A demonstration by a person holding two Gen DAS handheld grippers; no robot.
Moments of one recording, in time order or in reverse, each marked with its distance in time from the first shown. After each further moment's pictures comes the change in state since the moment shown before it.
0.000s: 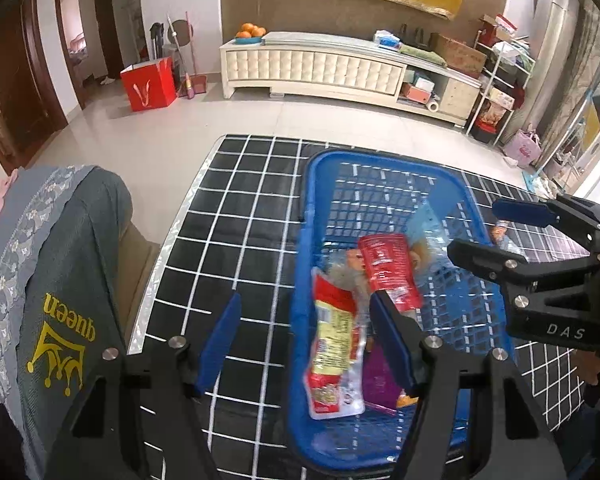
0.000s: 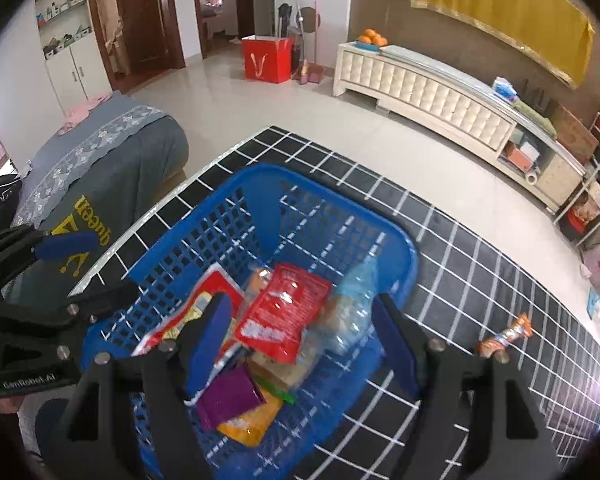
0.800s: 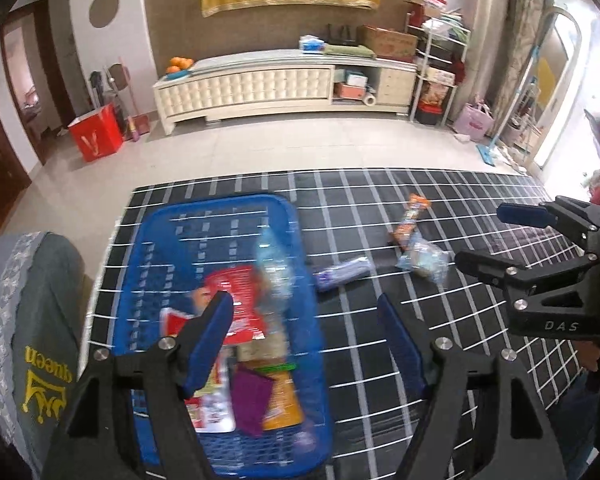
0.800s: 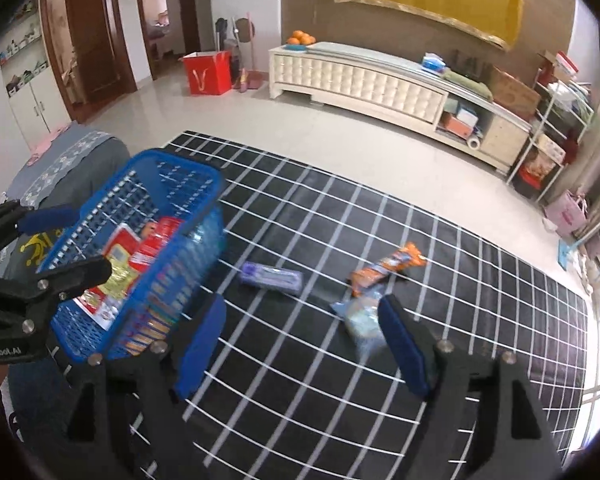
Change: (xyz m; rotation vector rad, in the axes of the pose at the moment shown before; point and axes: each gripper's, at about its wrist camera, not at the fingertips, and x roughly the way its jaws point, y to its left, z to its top) left arm -0.009 -0.163 0.016 0.187 -0.033 -0.090; right arm -0.069 -0.139 -0.080 0.135 -0.021 -0.103
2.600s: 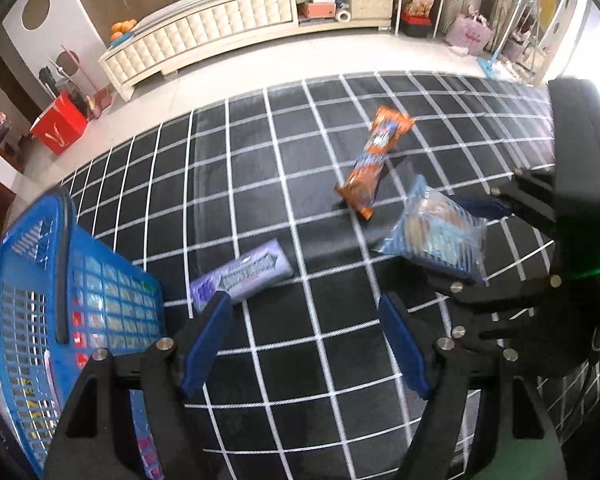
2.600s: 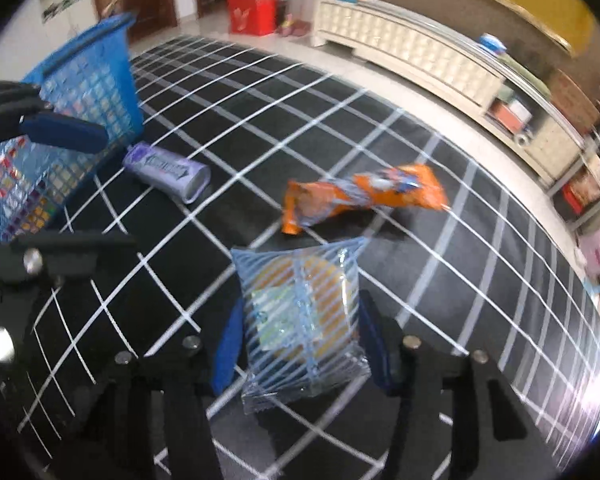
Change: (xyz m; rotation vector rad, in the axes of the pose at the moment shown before) left arm 0.174 -0.119 0.030 0.138 0.272 0.038; right arm 0.130 -0.084 -0.059 -0.202 0.128 0.089
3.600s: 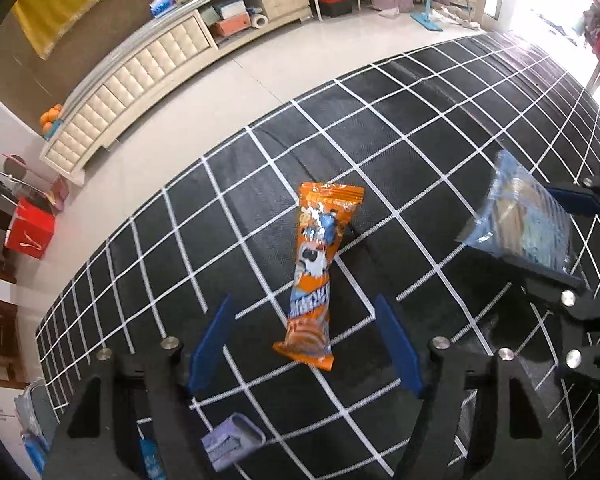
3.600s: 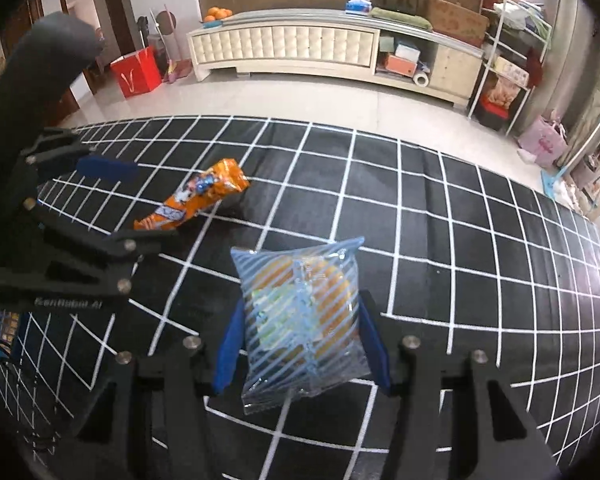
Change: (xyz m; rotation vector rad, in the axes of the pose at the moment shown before) left arm 0.077 -0.058 0.098 0.340 0.006 -0.001; right arm -0.035 -0.089 -0.034 0.398 -0.054 -0.135
